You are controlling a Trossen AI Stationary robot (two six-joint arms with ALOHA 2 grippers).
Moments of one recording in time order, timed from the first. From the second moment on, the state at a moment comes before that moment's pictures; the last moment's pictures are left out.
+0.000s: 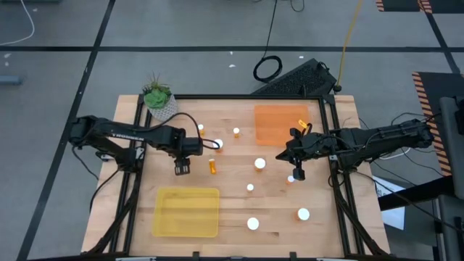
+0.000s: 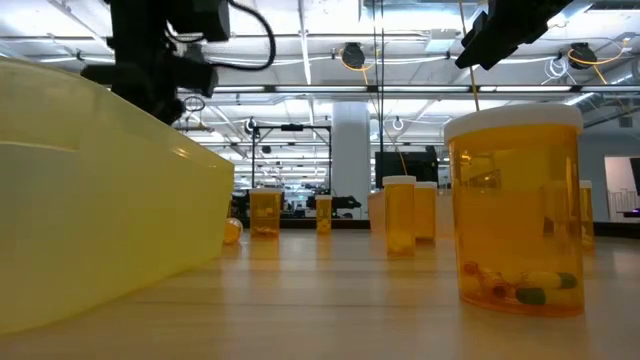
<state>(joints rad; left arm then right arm) 0.00 1.41 1.02 -1.07 -0.13 -0.14 0.13 0.95 0.80 -0.53 0.10 0.09</state>
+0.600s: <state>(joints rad) -0.34 1.41 1.37 -1.28 -0.14 -0.40 0.13 0.95 0.80 -0.53 0.10 0.09</state>
